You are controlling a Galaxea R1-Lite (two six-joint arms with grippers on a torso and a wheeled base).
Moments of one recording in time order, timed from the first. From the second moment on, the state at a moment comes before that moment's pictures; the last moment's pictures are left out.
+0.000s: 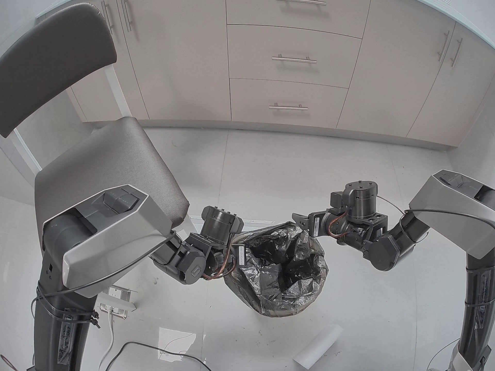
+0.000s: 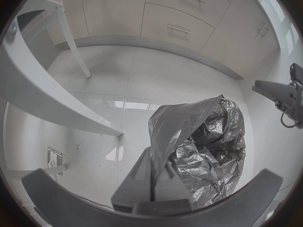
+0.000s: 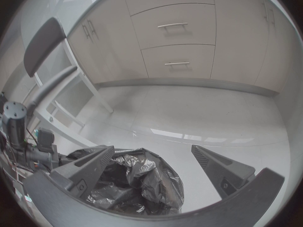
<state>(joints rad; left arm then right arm) -0.57 2.45 -1.26 -0.42 0.20 -0.41 0.41 2.31 -1.03 -0.92 -0.06 0.15</state>
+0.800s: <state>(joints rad) -0.62 2.40 -1.18 -0.40 0.20 -0.42 0.36 2.34 -1.01 -1.00 -0.01 0.24</state>
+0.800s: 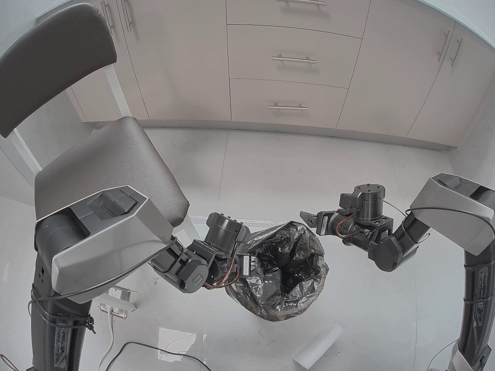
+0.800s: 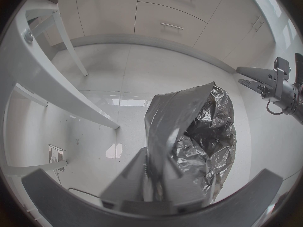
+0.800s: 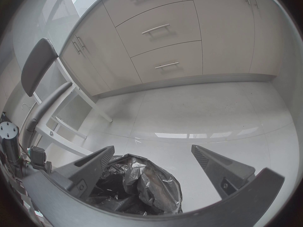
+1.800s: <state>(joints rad) -0.76 2.43 -1.13 -0.40 0.21 -0.49 0.36 2.36 -1.01 -1.00 -0.01 0.23</state>
